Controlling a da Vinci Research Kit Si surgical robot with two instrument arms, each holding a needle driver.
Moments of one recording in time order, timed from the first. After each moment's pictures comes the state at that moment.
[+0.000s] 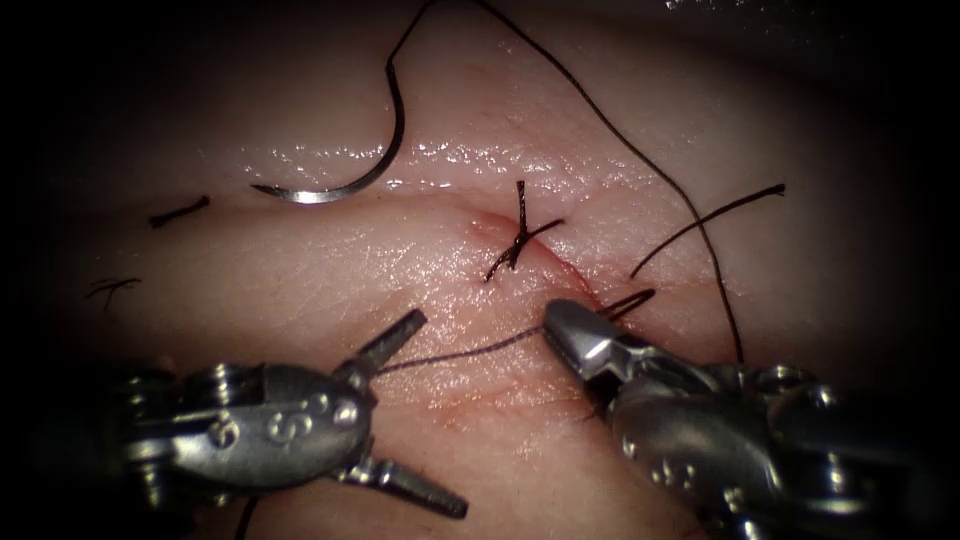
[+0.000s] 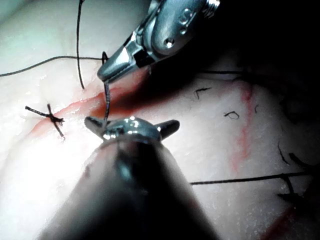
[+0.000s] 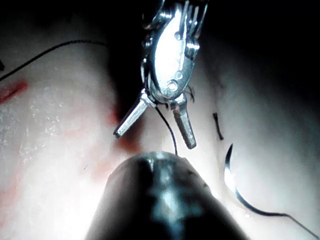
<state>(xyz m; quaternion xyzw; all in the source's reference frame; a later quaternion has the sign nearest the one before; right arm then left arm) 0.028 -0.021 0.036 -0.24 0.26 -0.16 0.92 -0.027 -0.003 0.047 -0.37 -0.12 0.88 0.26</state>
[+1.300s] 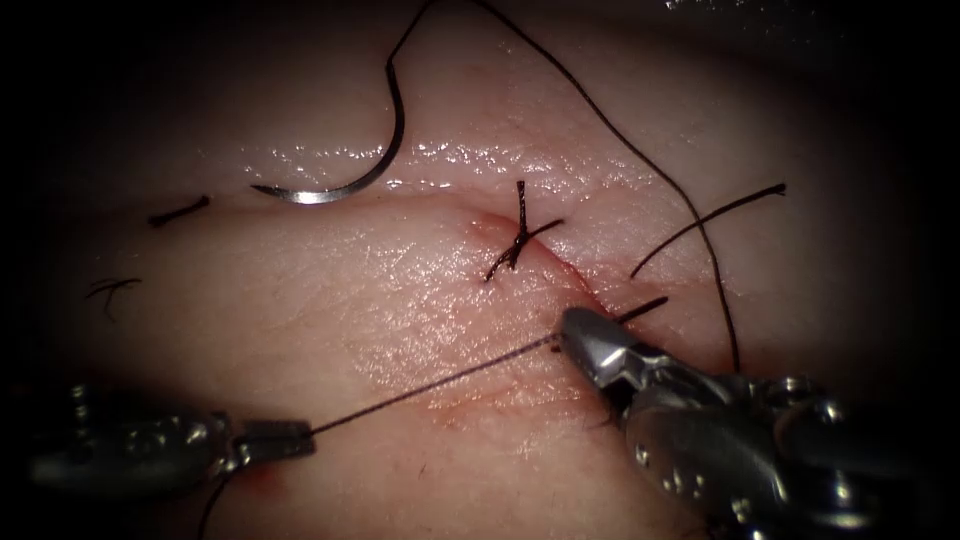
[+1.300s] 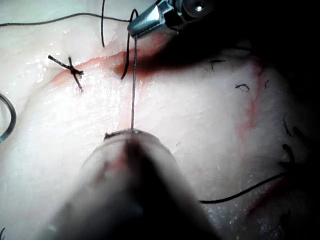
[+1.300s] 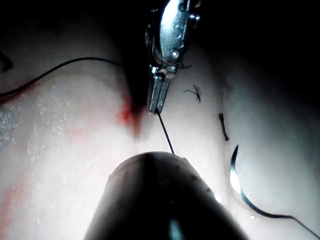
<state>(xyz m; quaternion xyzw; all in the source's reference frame) 0.027 -0.021 0.036 -0.24 0.24 -0.17 0.92 -0.019 -0.004 0.047 -0.29 -0.15 0.89 0.30</state>
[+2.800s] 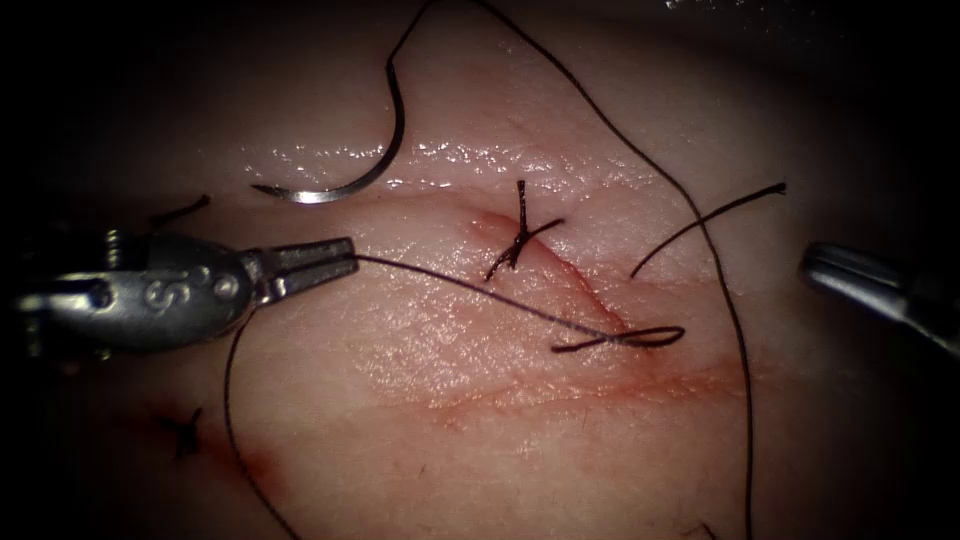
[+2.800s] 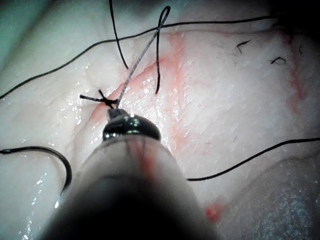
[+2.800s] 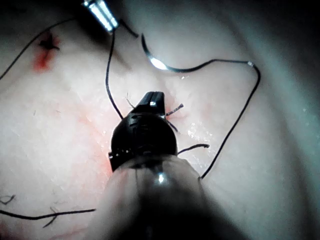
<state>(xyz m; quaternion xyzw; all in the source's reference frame) 0.015 -0.013 0.032 -0.06 0.53 0.15 0.84 -0.021 0.003 0.049 -0.39 0.04 0.91 0.16</state>
